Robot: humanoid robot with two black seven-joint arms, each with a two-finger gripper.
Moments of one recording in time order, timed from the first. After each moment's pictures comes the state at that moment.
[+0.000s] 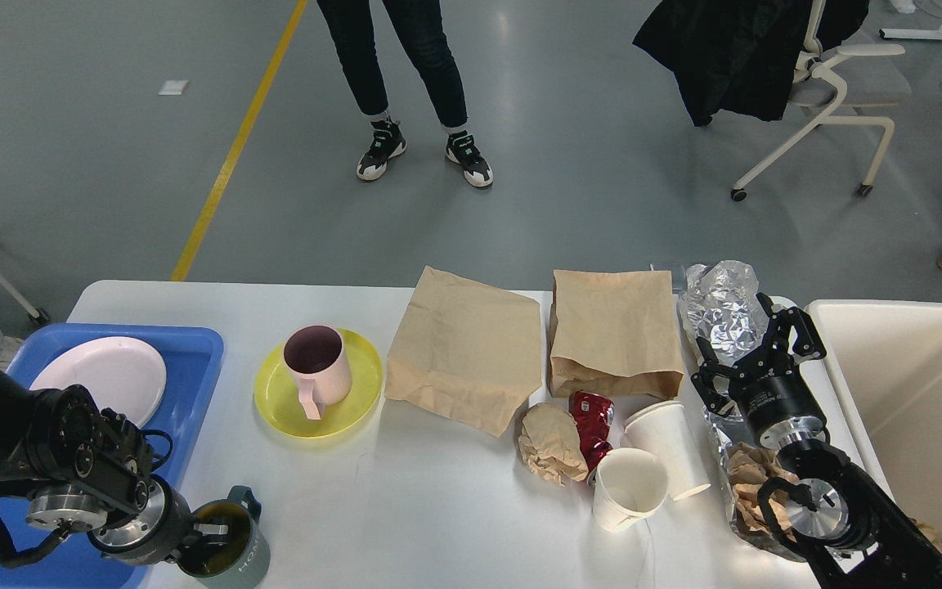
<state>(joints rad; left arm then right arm) -1.48 0.31 1.35 -1.46 0.07 -0.08 0.02 0.19 -0.14 1.34 0.91 -0.56 0.25 0.26</state>
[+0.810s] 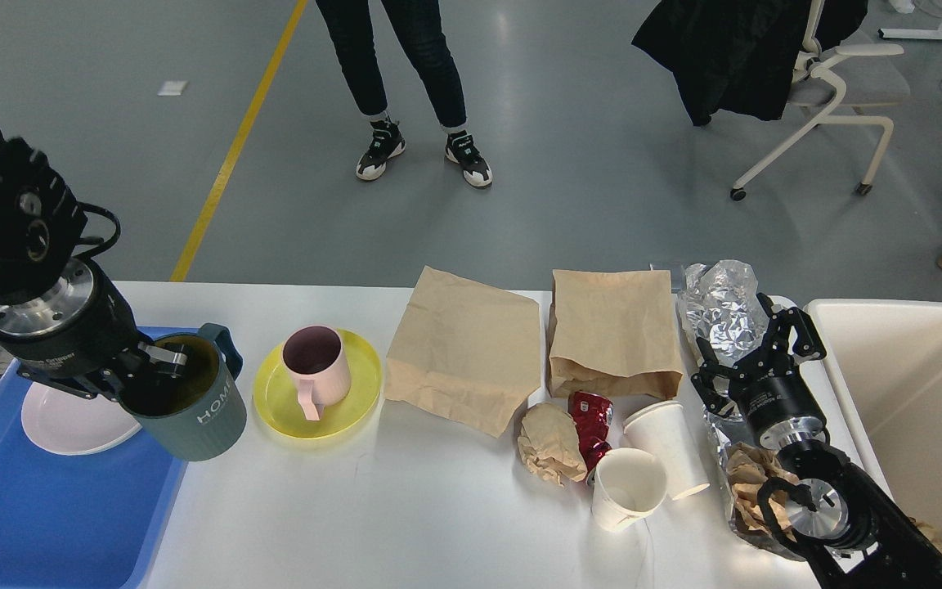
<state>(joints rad) -2.39 0.27 1.59 -1.71 0.06 -0.62 -0.10 0.19 -0.14 1.34 0.91 -0.56 0.25 0.26</state>
